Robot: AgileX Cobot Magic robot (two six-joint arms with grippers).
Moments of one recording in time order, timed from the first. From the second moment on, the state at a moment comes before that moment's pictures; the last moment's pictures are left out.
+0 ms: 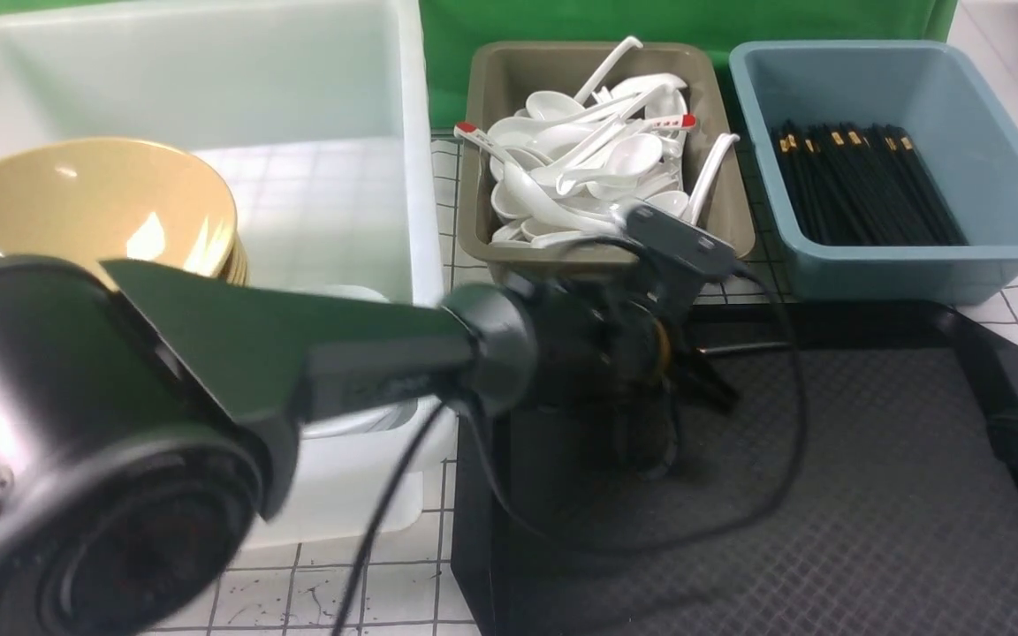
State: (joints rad) right arm 0.23 0.73 -0.52 0.28 0.52 -0.50; left arm -0.83 2.15 -1.44 0.82 0.25 -0.86
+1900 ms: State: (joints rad) right arm 0.26 1.46 -0.97 0.27 0.81 -0.09; left arm -0.86 0.61 -0.78 0.26 1.01 -0.39
